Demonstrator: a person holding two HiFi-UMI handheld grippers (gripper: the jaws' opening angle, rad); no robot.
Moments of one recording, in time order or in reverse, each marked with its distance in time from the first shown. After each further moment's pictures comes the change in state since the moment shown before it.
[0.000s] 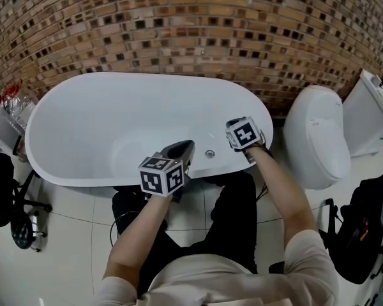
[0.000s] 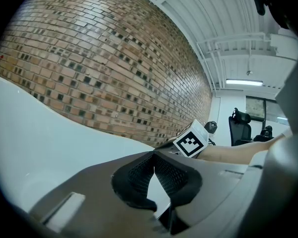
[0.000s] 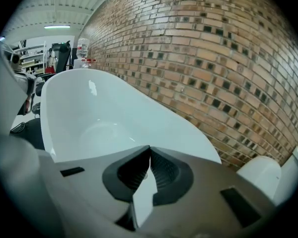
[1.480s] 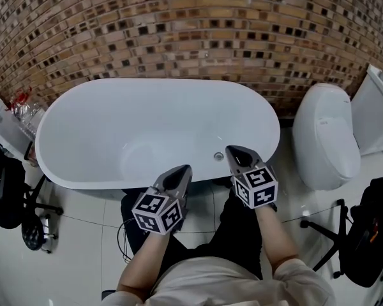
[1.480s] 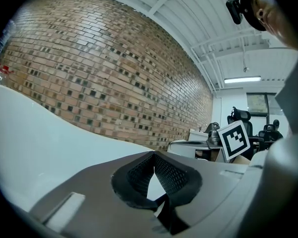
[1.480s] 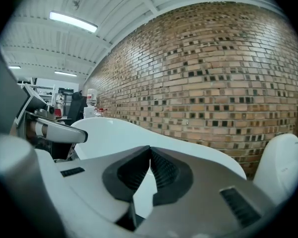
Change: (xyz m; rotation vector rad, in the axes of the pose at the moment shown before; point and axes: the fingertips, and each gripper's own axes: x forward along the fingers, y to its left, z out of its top) left arm -0.071 -0.036 -0.014 0.047 -0.098 0.066; right arm -0.154 0.096 0.019 0.207 -0.512 0.107
